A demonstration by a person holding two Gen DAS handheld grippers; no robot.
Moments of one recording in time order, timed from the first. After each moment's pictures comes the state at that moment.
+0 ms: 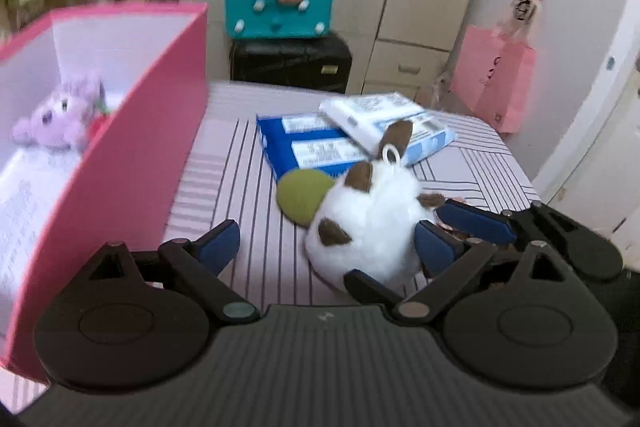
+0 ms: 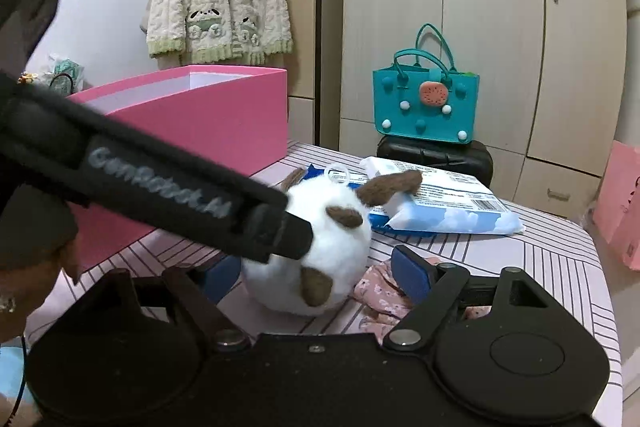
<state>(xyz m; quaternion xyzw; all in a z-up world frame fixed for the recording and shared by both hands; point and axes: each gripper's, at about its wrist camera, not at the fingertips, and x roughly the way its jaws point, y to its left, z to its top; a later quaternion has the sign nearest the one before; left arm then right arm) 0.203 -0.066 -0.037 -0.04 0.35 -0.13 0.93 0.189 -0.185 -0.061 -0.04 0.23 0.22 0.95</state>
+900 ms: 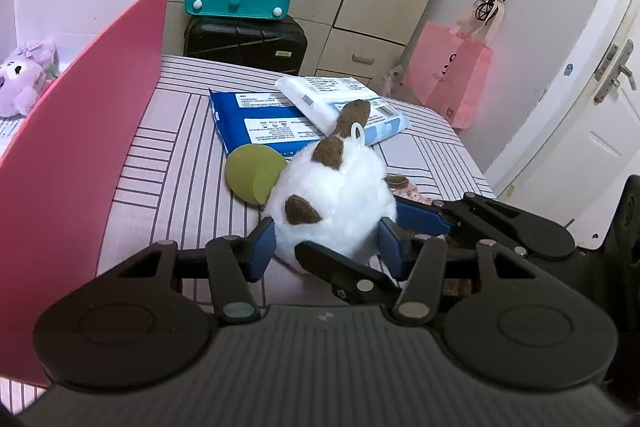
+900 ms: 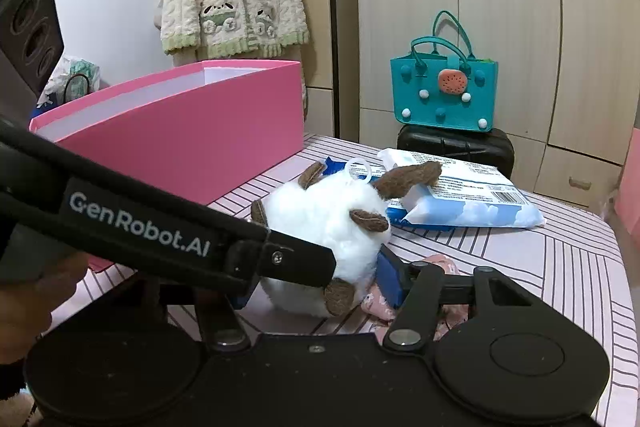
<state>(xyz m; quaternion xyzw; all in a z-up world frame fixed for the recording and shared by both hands) 0.206 -0.061 -0.051 -0.10 0.37 -0.20 0.90 0.194 -0.180 -0.062 -0.04 0.25 0.24 0.94</state>
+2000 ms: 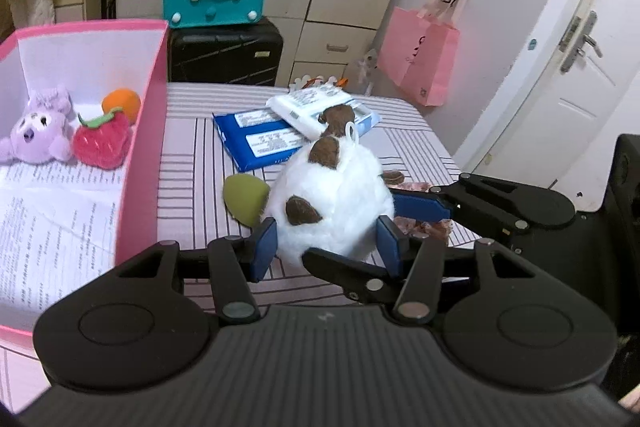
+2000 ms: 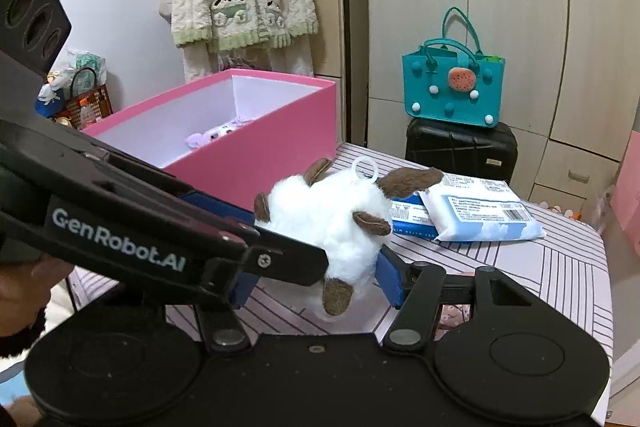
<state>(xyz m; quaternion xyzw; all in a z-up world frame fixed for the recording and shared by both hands) 0.179 -0.029 0.010 -0.05 0.38 -0.25 0.89 0.165 -0.159 0.000 -0.03 0.29 0.25 0.92</state>
